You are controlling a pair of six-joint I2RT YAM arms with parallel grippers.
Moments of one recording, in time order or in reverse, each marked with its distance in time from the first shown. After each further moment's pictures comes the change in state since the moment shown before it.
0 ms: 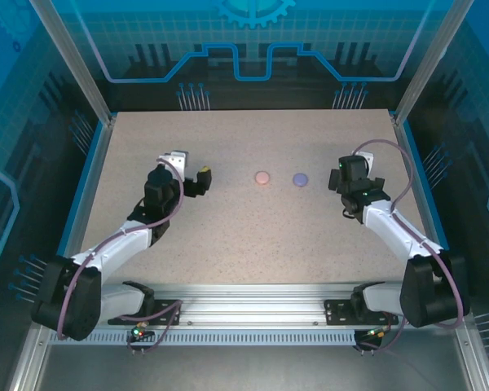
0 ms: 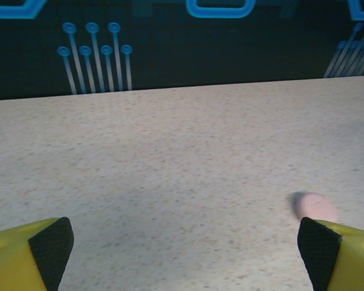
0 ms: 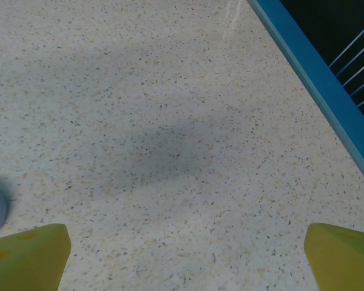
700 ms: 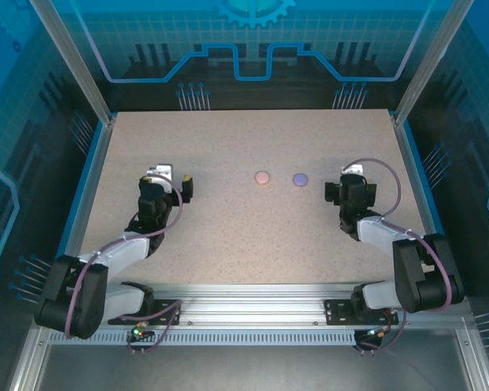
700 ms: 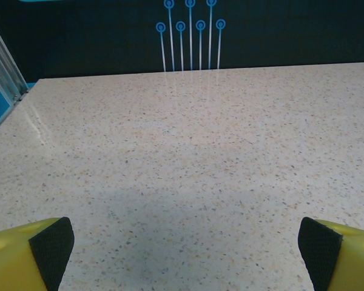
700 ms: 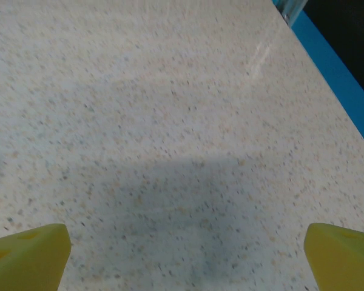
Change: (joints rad) left arm 0.095 0.012 -0.172 0.175 -0.145 0.068; right arm -0.034 0.082 -0.282 0.568 -0.105 -0.238
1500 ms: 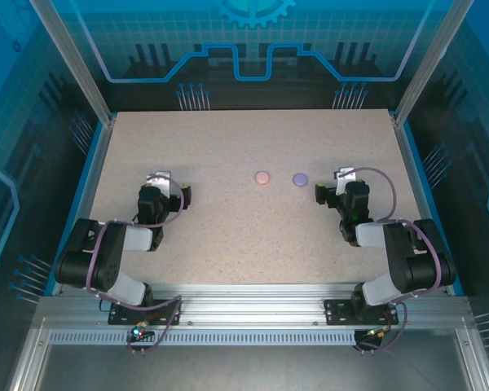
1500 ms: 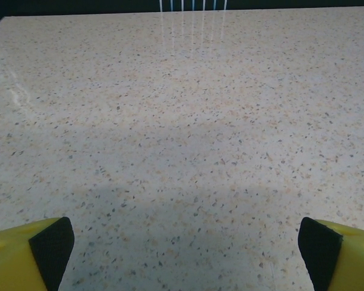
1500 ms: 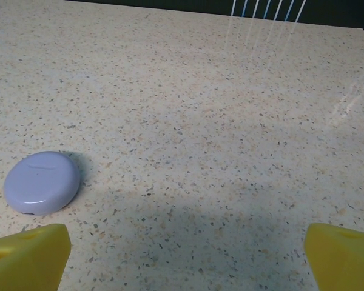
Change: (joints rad) left arm 0.132 0.293 -0.027 0.222 0.187 -0.006; right arm -0.051 0.130 -0.108 0.386 -0.319 -0.077
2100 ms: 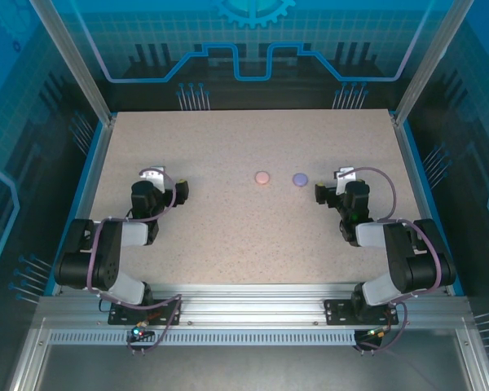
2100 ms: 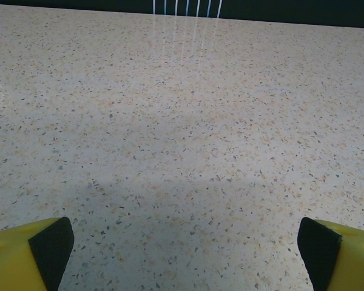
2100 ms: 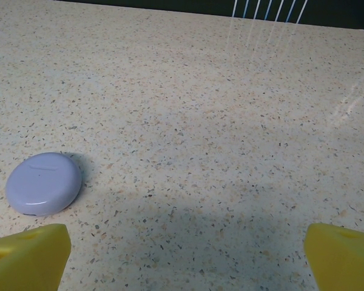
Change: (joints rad) left arm 0.064 0.000 0.042 -0.047 0.113 -0.046; right arm -0.001 0.000 0.001 0.000 -0.006 0.000
